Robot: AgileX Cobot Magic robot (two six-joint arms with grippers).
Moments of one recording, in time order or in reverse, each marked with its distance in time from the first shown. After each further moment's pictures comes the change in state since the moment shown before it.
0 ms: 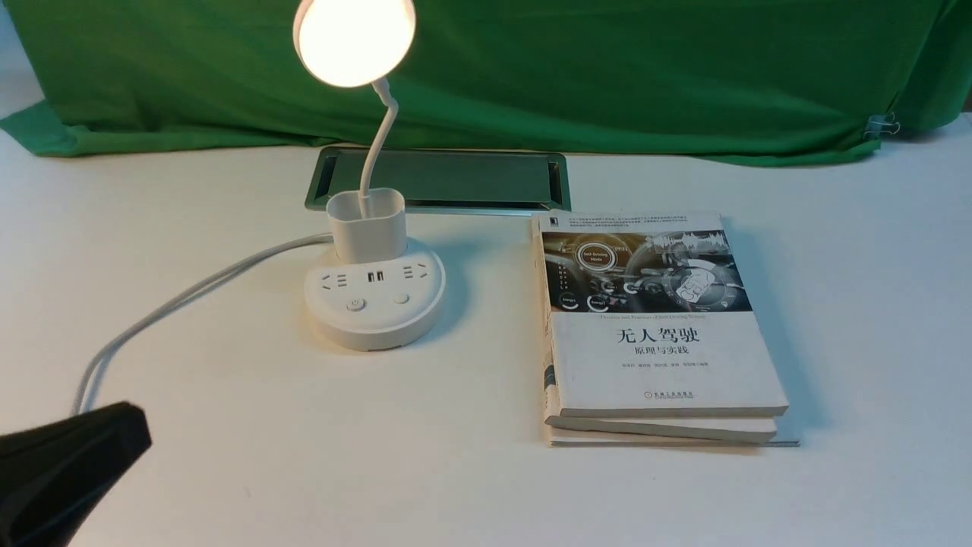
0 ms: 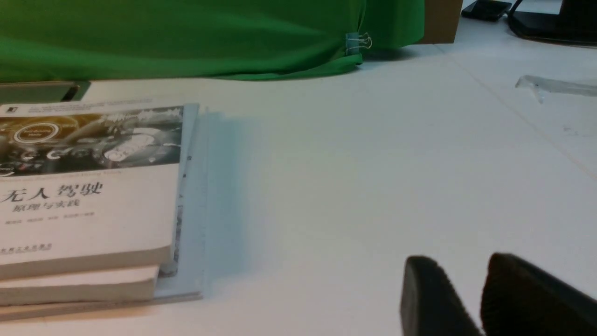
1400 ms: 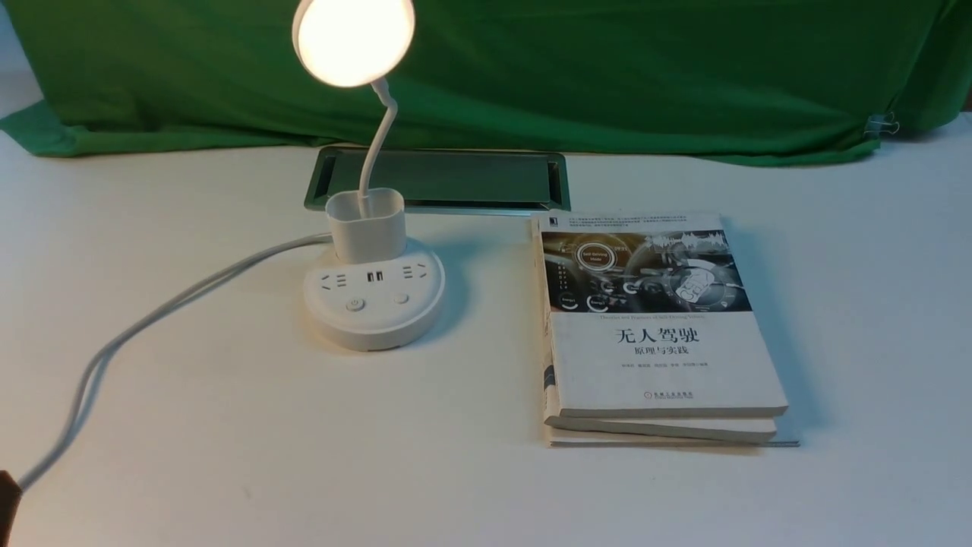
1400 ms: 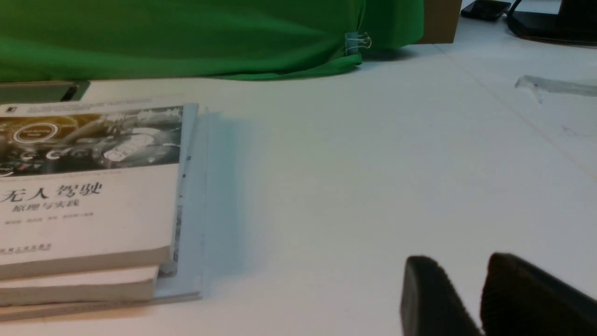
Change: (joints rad) right arm 0.000 0.000 0.000 0.000 0.001 0.000; left arm 0.398 -0.247 0.413 0.358 -0.223 -0.355
